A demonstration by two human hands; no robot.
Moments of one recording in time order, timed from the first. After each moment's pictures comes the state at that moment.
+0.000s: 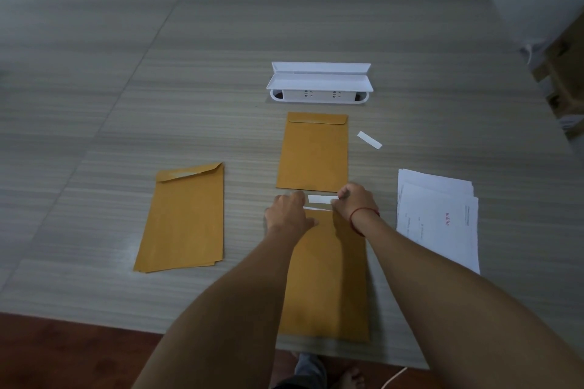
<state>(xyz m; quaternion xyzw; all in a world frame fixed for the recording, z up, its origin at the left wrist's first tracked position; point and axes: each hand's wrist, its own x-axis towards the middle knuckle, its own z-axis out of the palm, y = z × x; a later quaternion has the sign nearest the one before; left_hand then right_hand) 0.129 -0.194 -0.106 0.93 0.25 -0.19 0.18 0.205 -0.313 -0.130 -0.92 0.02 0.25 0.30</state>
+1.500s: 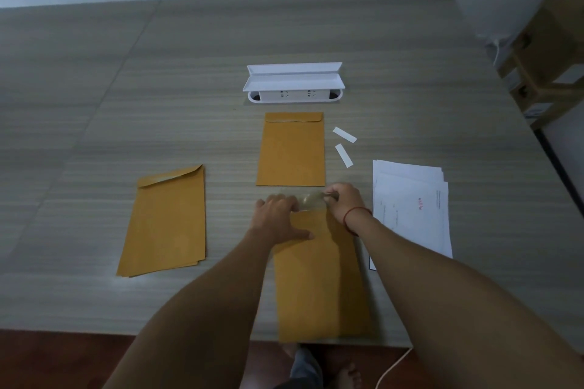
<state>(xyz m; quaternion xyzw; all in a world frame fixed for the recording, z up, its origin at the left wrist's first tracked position) 0.115 -0.199 -0.119 0.97 0.09 -0.17 0.14 0.193 -0.349 -0.125 -0.90 -0.04 0.24 0.37</state>
